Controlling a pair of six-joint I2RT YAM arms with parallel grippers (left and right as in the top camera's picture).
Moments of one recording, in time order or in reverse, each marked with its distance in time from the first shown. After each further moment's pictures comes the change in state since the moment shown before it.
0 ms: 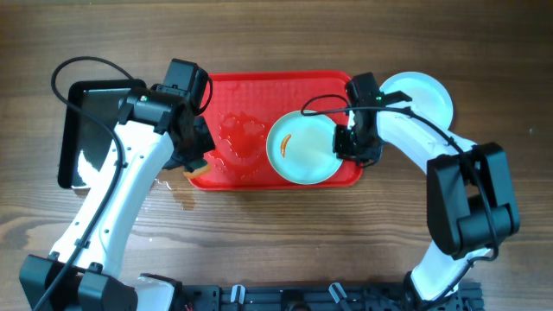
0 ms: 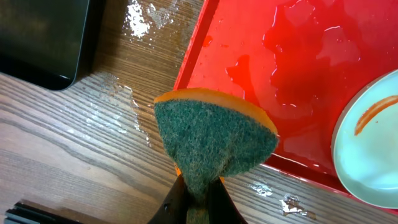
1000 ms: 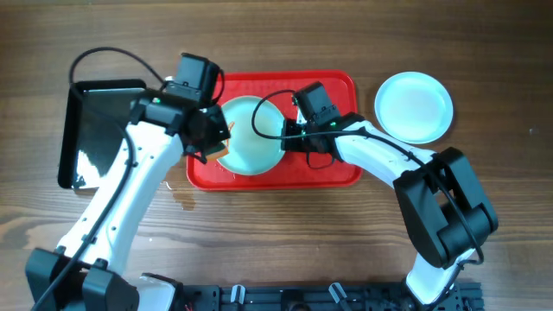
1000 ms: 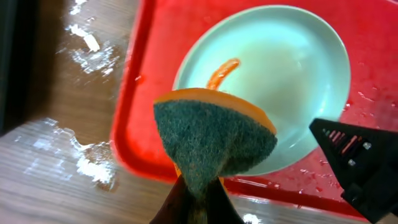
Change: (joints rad) left arm -0.056 0.014 -0.031 0.225 0.064 0.038; right arm 0.252 0.008 -0.044 0.495 -0.065 0.159
